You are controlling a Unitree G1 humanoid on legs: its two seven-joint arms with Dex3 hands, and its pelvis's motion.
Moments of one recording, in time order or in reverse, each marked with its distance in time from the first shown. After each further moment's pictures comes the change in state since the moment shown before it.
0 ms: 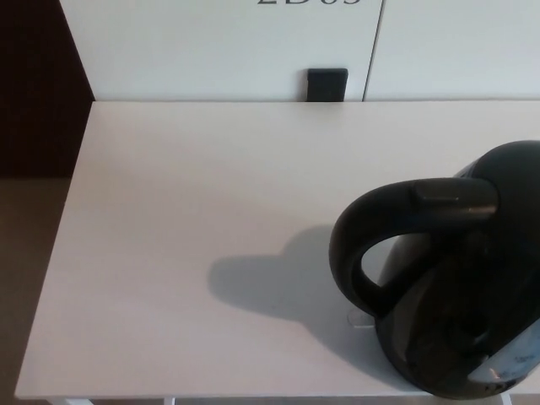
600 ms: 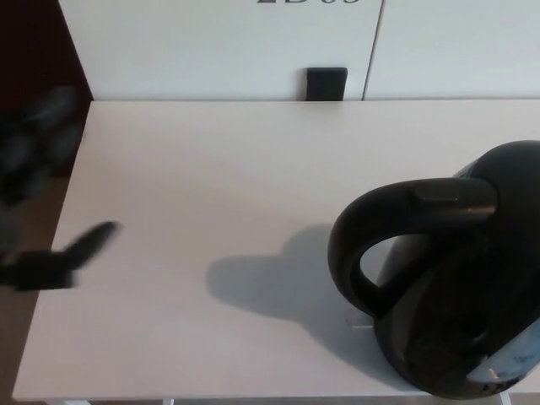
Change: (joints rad) left_arm -0.137 -0.055 -0.483 -0.709 0.000 0.160 -0.024; right_arm -0.032 0.003 0.023 0.000 -0.006 0.002 0.000
